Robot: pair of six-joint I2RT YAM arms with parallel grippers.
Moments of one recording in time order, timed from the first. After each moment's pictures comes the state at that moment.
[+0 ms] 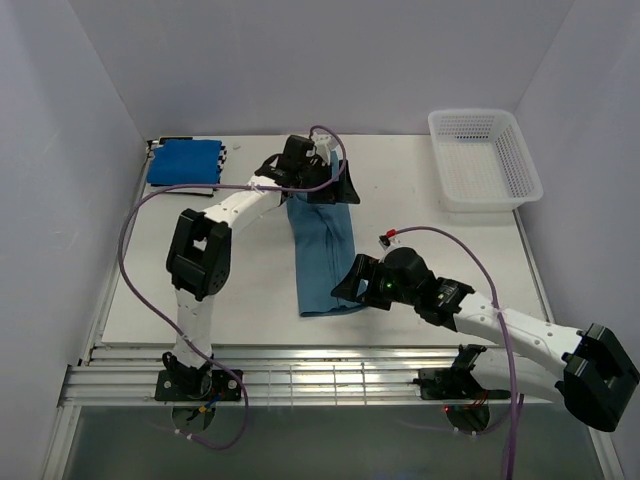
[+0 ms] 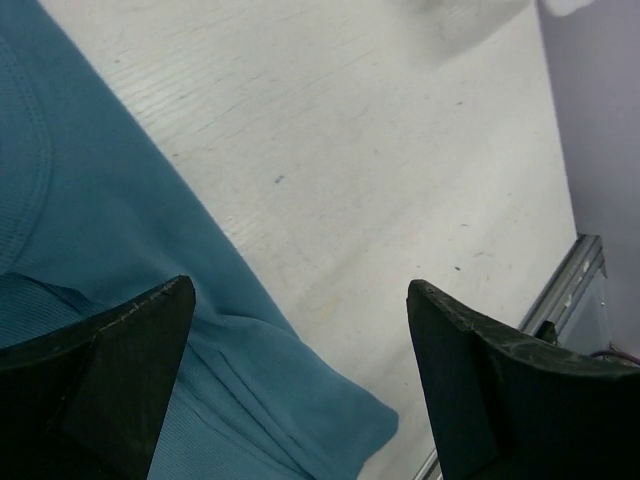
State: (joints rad) left arm -0.51 2.12 1.70 -0.28 0.49 -0.42; right arm 0.87 1.08 0.55 -0.09 -0.12 0.98
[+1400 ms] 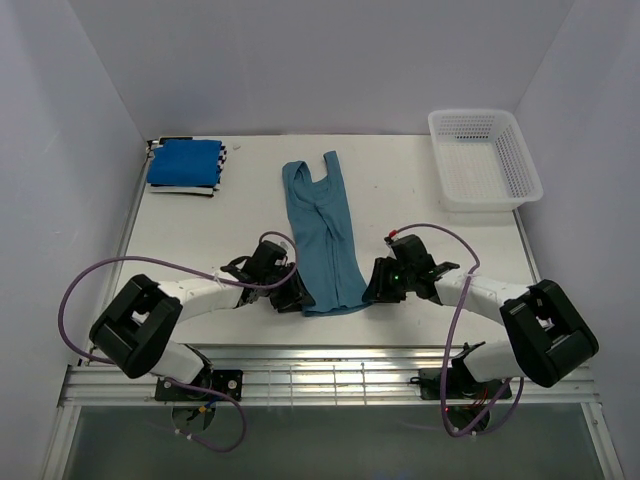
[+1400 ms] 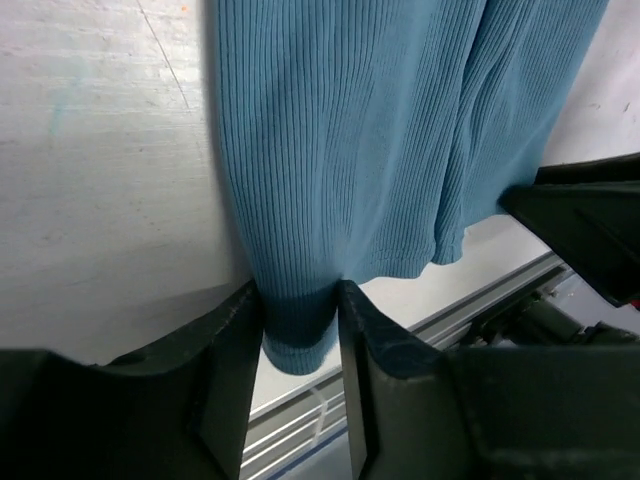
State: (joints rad) left arm -0.65 1.43 0.58 -0.10 0.27 -0.99; right arm 0.58 1.35 0.55 -0.12 -0.29 0.63
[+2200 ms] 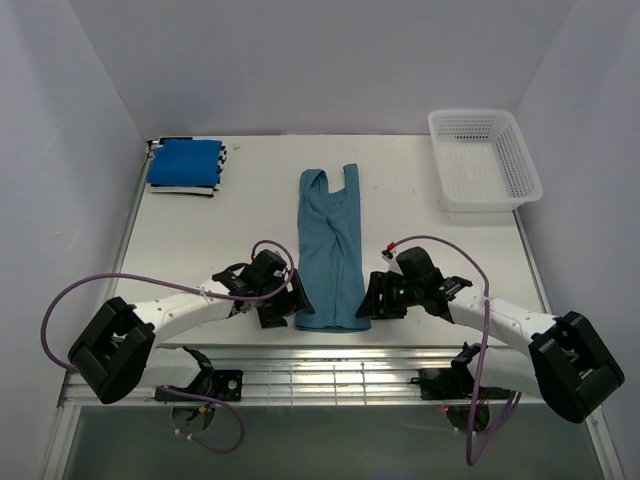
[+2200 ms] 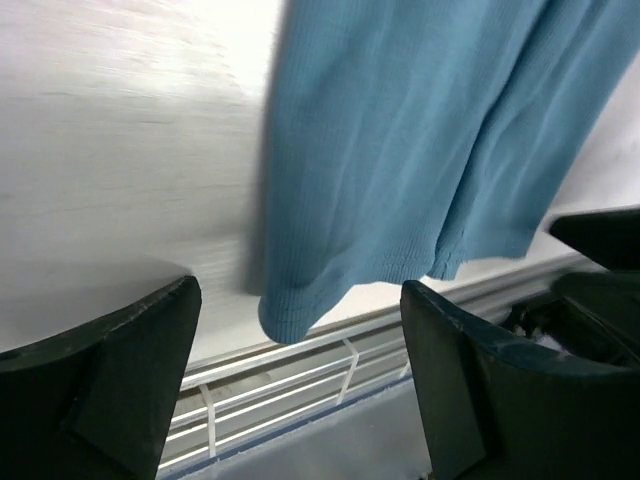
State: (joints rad) left arm -0.74 1.28 0.56 -0.30 0.18 -1.04; right arm 0.64 1.15 0.41 -0.15 -0.45 0.68
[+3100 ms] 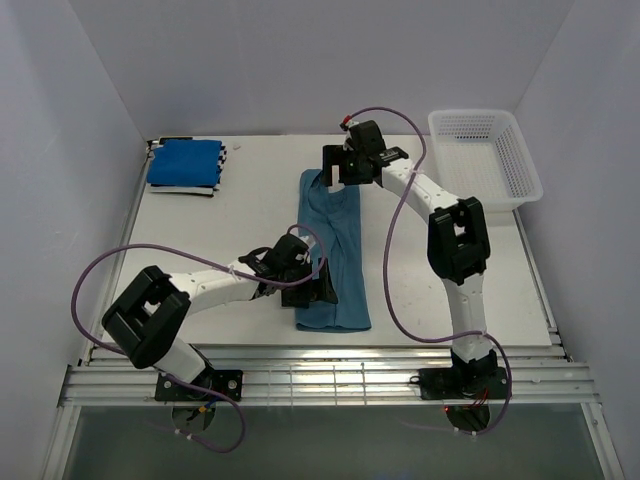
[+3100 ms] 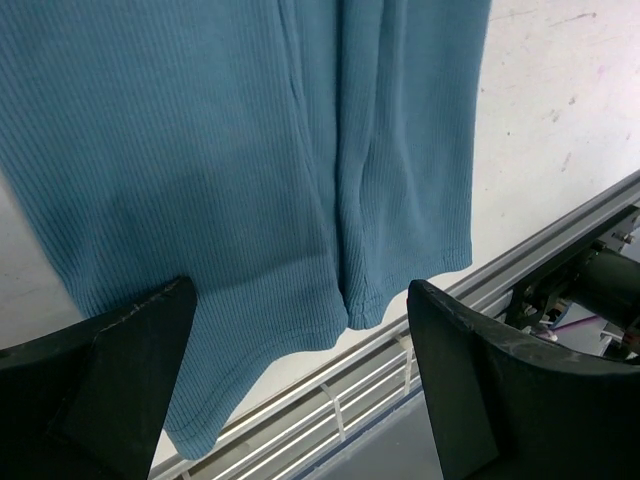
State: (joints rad) left arm -0.77 1.51 0.75 -0.19 0.24 -0.80; right arm 0.48 2.17 1.89 -0.45 -0.16 0.29
